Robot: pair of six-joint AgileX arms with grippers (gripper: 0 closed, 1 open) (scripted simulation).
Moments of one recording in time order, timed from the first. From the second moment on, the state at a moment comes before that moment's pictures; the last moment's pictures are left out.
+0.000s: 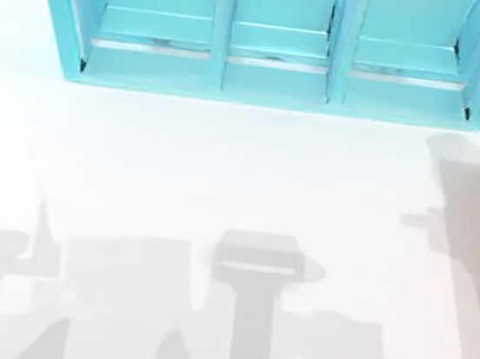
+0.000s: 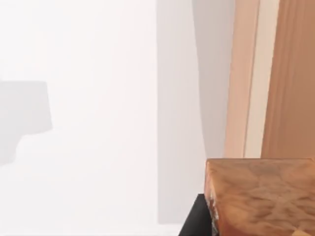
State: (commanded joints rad) left arm 0.00 0.00 0.00 0.00 0.00 0.00; right arm 0.18 1.56 1.39 -1.40 0.00 0.20
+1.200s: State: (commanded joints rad) left arm 0.00 0.00 0.00 0.00 0.00 0.00; right arm 0.49 2.12 1.66 -1.11 0.00 0.51
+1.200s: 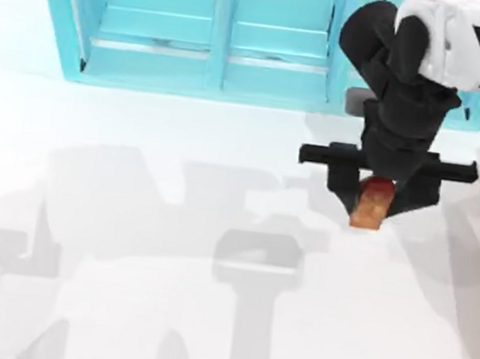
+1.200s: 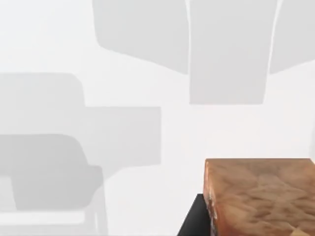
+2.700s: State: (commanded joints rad) left arm 0.00 0.00 0.00 0.00 0.00 0.00; right arm 0.49 2.17 1.56 -0.96 0.00 0.52
